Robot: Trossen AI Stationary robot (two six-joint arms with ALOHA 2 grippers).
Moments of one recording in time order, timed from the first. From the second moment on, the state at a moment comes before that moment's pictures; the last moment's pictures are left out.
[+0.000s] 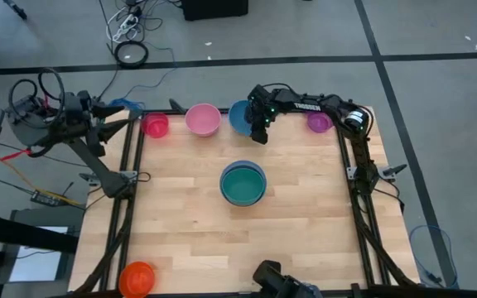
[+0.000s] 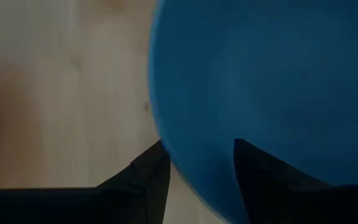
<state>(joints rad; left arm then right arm) -0.82 0.62 1.47 -1.27 -1.22 -0.55 -0.64 2.10 1.57 -0.65 -0.33 -0.42</state>
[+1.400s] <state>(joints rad) -0.82 0.62 1.33 -1.28 -1.18 -0.67 0.11 1.75 1.57 -0.95 -0.03 -0.24</state>
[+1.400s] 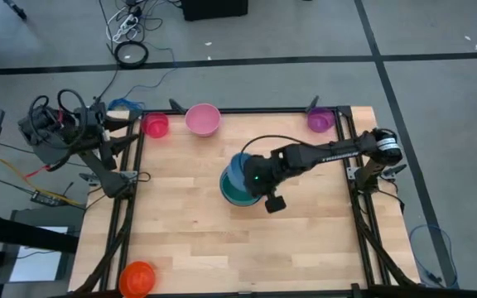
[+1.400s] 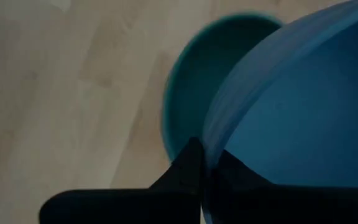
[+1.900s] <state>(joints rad) -0.82 0.62 1.12 -1.07 -1.14 -0.70 0.13 1.79 1.57 -0.92 -0.02 -0.18</state>
